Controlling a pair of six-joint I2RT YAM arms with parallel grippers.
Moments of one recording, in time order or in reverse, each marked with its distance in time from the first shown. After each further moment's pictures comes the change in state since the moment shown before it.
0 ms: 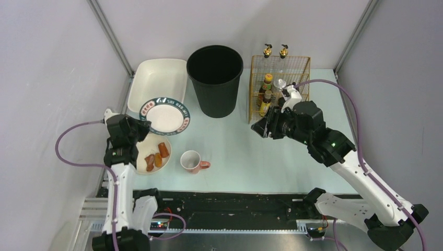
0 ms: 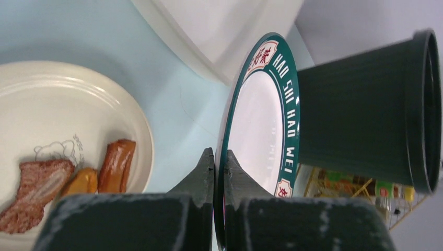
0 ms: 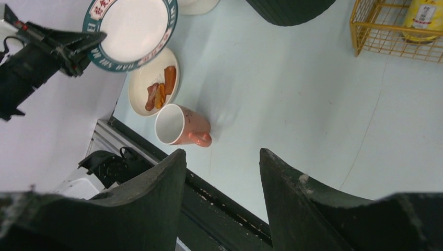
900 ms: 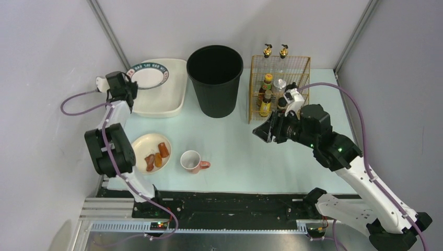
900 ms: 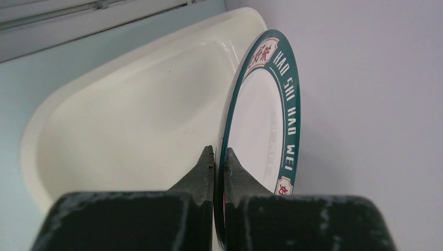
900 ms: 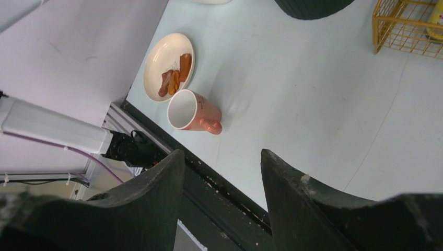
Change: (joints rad) left arm 0.095 0.941 0.504 0.443 -0.143 -0.274; right arm -0.023 -0.068 -0.026 -0.011 -0.107 -0.030
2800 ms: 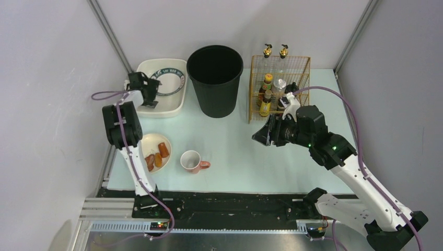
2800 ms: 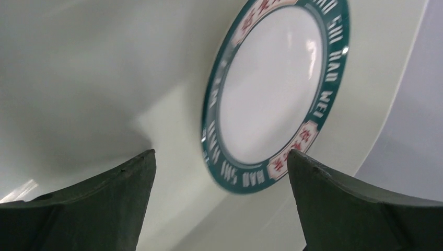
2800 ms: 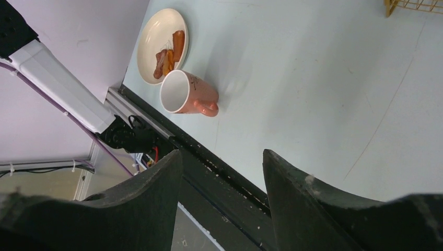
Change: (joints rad) left arm -0.086 0.526 0.377 -0.130 0.139 -0.059; right arm -0.048 0.014 -0.071 -0.010 -0.086 0.016
